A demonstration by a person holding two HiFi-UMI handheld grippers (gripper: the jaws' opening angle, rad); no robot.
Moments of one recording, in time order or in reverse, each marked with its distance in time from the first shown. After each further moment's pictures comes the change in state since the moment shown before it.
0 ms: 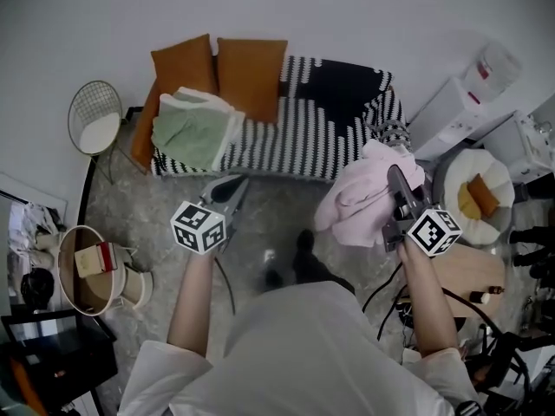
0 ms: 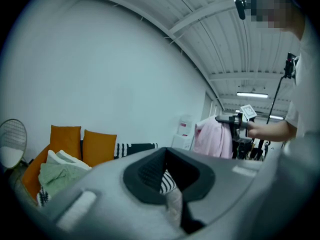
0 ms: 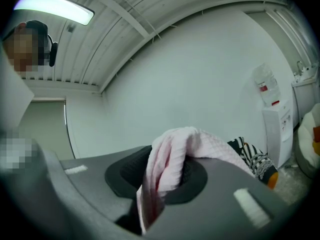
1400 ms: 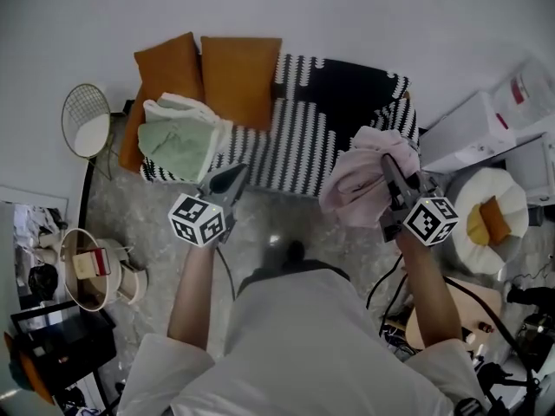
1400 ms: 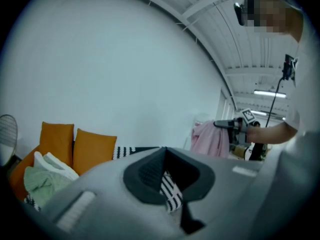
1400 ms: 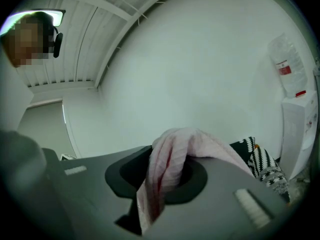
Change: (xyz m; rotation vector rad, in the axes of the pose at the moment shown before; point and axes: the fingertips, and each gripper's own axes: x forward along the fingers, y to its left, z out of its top) left arm 0.292 0.102 0.051 -0.053 0.024 0.099; right arm 0.221 -0.250 0.065 0.019 0.147 0.093
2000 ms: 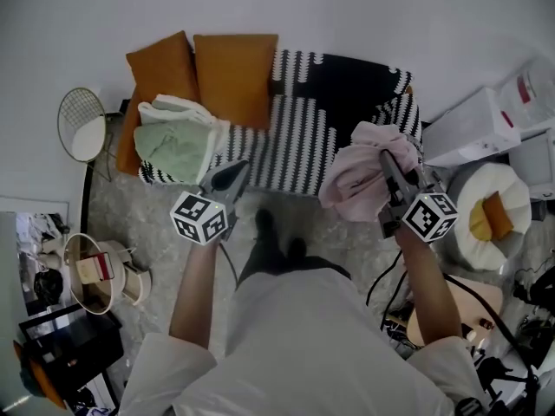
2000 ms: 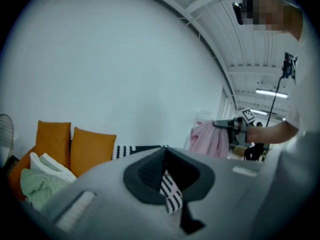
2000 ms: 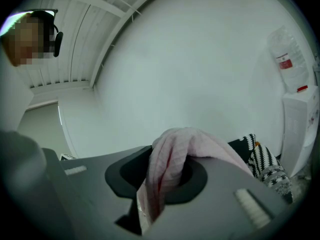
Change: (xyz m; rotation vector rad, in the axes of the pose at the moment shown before) left arm 0.053 0.035 0.009 -0.010 0.036 -0.009; right arm 0.051 -0.037 0.006 0.030 0.022 -0.020
